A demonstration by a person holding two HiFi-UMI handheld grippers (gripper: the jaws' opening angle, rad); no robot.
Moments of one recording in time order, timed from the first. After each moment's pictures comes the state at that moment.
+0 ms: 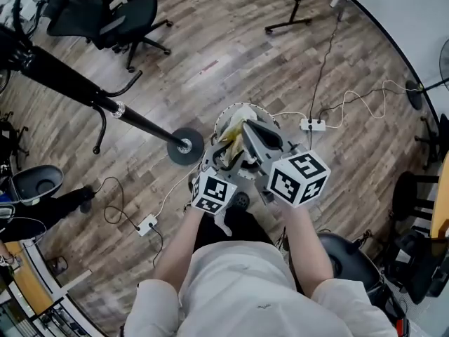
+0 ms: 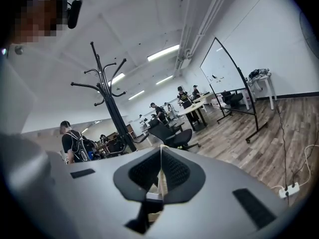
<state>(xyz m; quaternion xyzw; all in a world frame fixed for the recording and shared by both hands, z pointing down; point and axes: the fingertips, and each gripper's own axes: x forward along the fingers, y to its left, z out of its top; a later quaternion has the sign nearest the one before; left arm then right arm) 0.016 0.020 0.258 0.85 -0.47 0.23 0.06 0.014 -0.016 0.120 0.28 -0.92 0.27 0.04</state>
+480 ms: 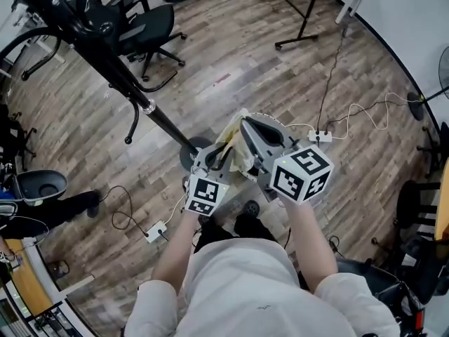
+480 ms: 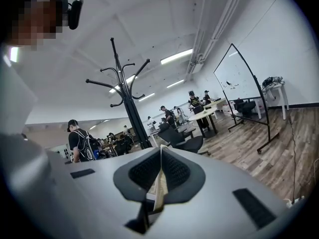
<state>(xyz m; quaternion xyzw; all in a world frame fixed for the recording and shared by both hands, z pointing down) -0.080 0.052 0.203 0.83 -0.52 0.20 0.04 -0.056 0.021 0.058 0.25 -0.94 0.22 0.02</state>
